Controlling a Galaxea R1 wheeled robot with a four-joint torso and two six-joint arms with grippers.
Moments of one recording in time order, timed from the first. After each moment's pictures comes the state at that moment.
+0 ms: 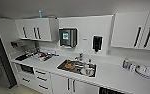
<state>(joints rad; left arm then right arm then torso) 1.51 2.98 -2.76 0.08 -0.22 -0.13 -1.52 3.00 -2.67 0.04 0.13 0.01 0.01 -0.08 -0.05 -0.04</state>
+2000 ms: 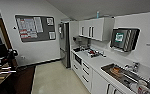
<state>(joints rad) 1.50 2.99 -2.78 0.08 -0.22 -0.14 -1.52 3.00 -2.67 0.04 0.13 0.01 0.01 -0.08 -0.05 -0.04</state>
